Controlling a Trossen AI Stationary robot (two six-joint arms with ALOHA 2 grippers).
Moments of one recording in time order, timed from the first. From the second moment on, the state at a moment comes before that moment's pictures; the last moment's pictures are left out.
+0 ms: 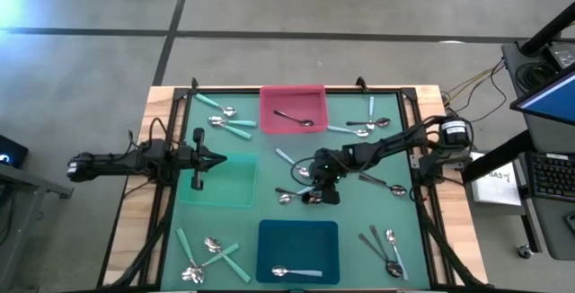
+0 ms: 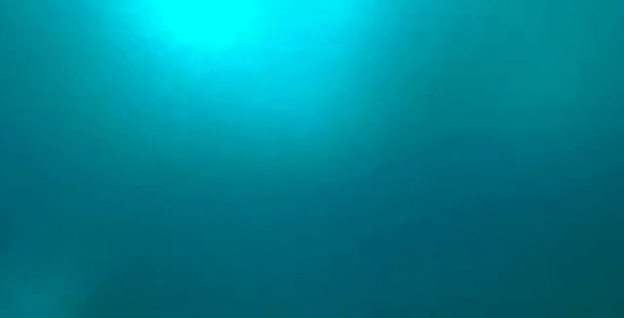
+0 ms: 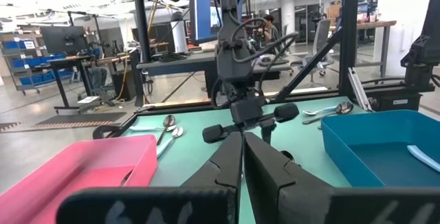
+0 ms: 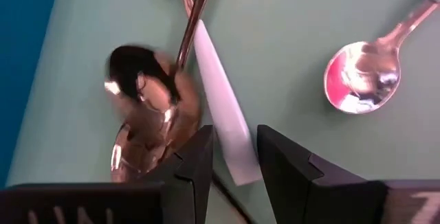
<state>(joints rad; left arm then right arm) 0.01 0.03 0.04 0.06 -0.02 0.11 -0.02 1.75 0.83 -0.02 -0.24 0.02</state>
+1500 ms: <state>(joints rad) 0.01 0.03 0.04 0.06 -0.02 0.11 0.00 1.28 0.83 -0.10 -0.15 0.07</state>
